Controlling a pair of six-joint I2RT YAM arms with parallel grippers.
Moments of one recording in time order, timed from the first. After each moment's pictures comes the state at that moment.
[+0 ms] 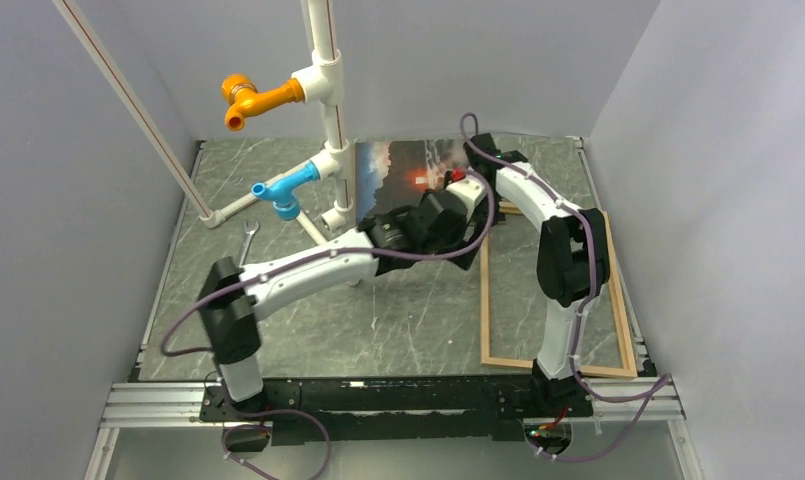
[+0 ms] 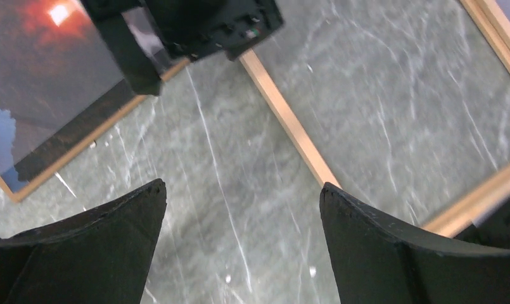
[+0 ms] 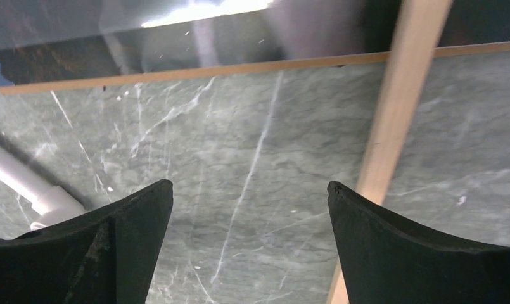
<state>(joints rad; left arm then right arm) -1.07 1.70 1.55 -0.44 -0.27 -0.30 0.32 1.98 1.62 -0.84 -0.10 0.46</state>
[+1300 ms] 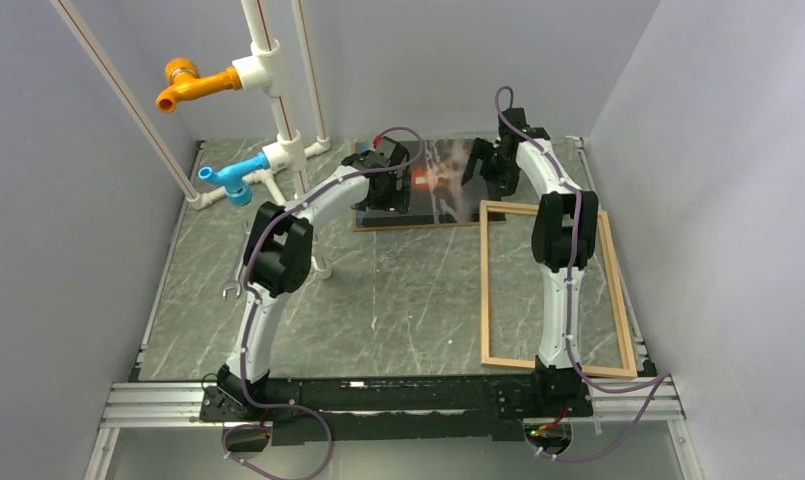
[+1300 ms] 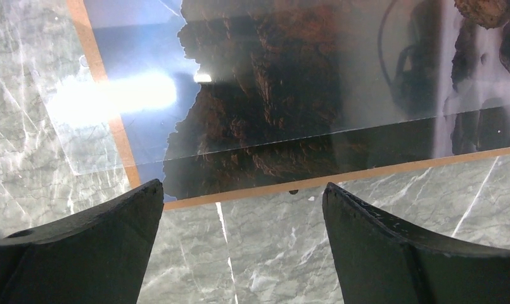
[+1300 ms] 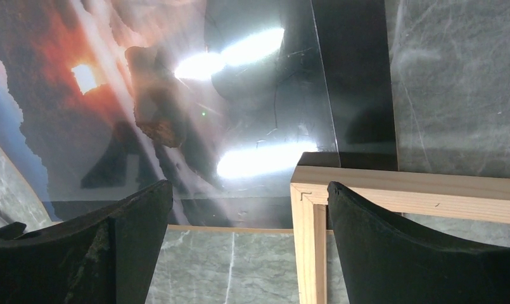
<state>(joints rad) -0.56 2.26 1.96 -0.73 -0.20 -0.44 0.09 2.34 2.10 -0.86 -0.19 0.43</state>
